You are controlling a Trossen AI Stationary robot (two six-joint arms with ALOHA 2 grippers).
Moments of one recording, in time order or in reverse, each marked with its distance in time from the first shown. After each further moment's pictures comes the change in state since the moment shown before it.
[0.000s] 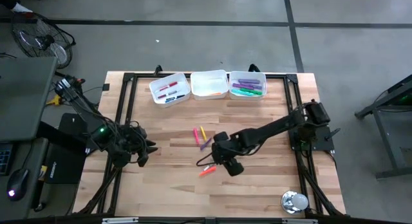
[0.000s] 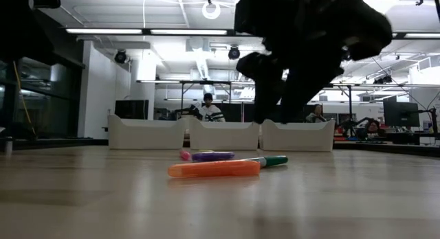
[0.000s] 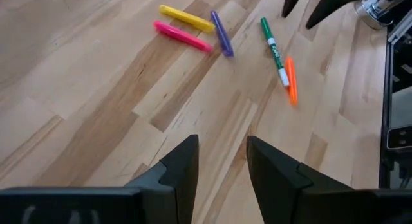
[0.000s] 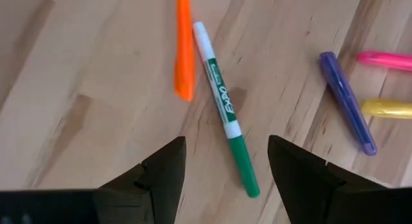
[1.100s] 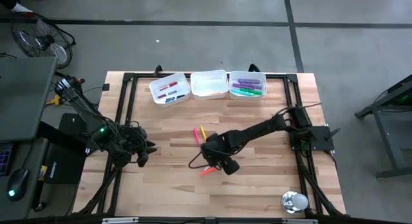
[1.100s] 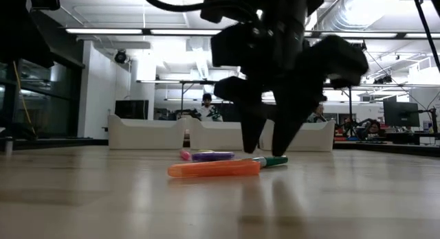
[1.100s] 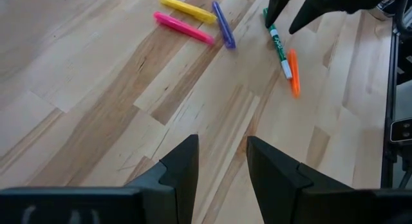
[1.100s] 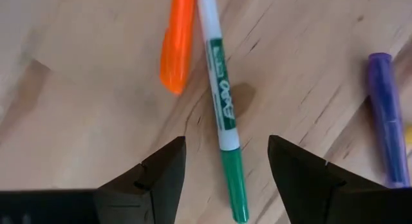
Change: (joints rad) left arm 0.001 0.000 0.000 -0.011 0.031 0.001; right arm -0.039 0.213 0.214 -0.193 -0.055 -0.172
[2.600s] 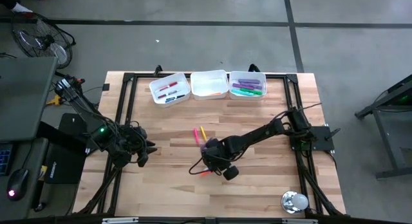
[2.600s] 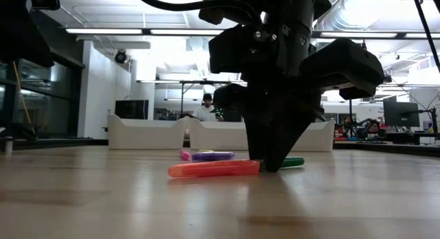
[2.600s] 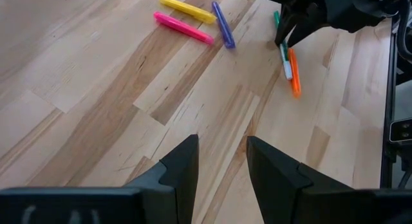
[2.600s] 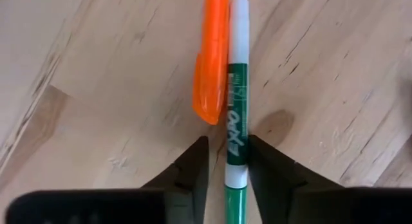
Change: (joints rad) left arm 0.000 0.000 0.000 0.001 0.000 0.000; right arm 0.052 0.078 -0.034 0.058 0.000 0.038
